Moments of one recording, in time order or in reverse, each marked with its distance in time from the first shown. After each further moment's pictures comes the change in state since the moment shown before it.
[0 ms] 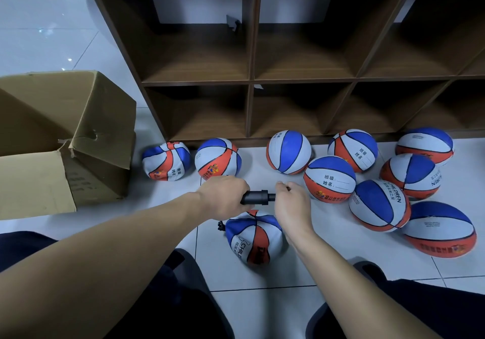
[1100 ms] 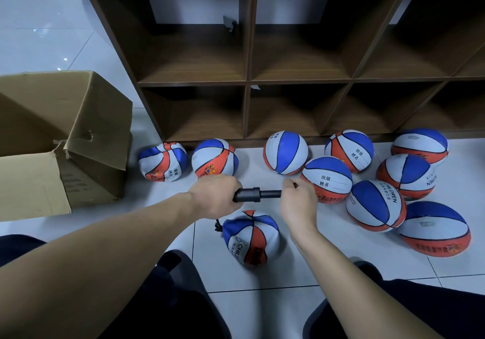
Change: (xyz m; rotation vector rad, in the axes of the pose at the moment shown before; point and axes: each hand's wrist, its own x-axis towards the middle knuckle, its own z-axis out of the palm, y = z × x) left_hand -0.003 -0.009 -0.001 -0.028 0.029 -0.044; right_hand 0.005 -0.006 -0.014 0.000 0.099 -0.065
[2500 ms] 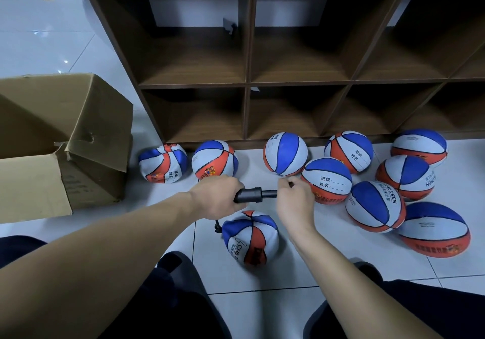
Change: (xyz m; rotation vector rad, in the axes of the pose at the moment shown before) left_hand -0.001 0.002 -0.006 -0.062 -0.027 0.047; right_hand -0.006 -0.010 0.000 -0.040 -0.024 -0.033
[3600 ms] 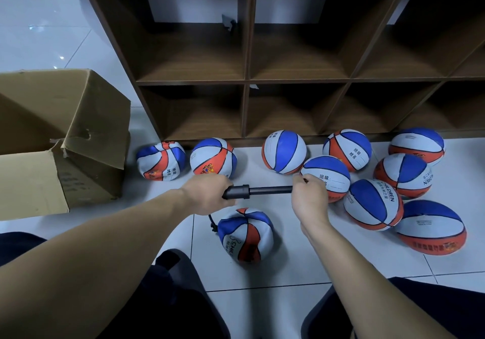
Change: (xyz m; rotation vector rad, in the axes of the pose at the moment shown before) left_hand 0.003 -0.027 0.010 0.031 -0.026 -0.033; right_hand 0.026 0.016 -0.018 0.049 0.037 0.083
